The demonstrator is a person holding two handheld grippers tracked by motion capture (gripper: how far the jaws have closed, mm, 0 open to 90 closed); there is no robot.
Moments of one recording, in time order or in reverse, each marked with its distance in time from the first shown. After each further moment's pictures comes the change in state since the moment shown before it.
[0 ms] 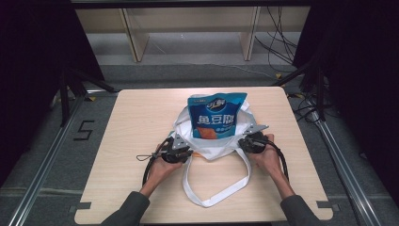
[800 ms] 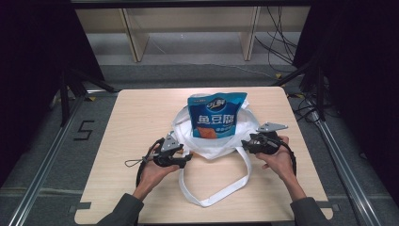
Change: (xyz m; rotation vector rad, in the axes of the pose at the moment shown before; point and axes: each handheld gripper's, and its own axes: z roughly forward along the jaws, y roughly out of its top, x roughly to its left) left arm -0.007 0.003 -0.043 -0.089 -0.038 -0.081; right arm -0.001 -0.003 -0.048 -0.133 0.051 0.175
